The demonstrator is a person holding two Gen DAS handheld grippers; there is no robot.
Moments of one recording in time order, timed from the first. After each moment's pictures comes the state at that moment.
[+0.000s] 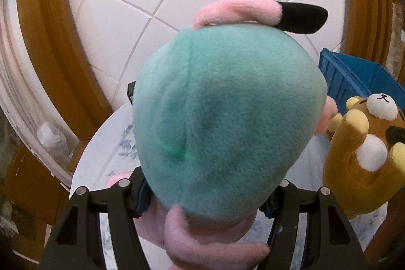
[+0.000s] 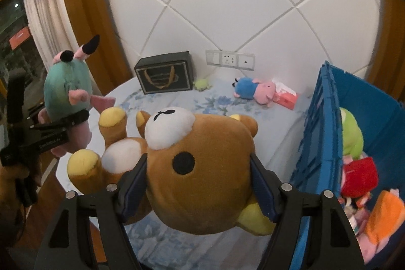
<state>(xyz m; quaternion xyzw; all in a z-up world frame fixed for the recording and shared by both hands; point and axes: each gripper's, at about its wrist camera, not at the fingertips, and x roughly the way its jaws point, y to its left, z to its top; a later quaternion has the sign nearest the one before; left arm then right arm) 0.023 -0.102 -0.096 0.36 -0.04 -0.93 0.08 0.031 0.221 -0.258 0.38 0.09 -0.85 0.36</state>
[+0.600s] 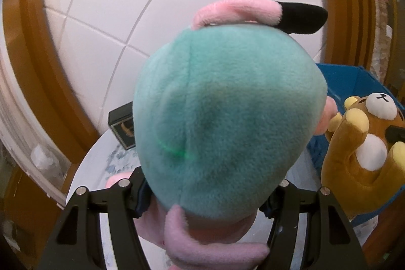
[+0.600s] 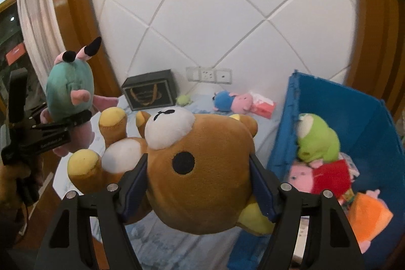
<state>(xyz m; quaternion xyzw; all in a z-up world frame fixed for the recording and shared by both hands) -0.002 -0.035 -0.062 0.32 -0.07 -0.94 0.04 0.019 0.297 -0.227 0.34 0.06 -0.88 0.33</state>
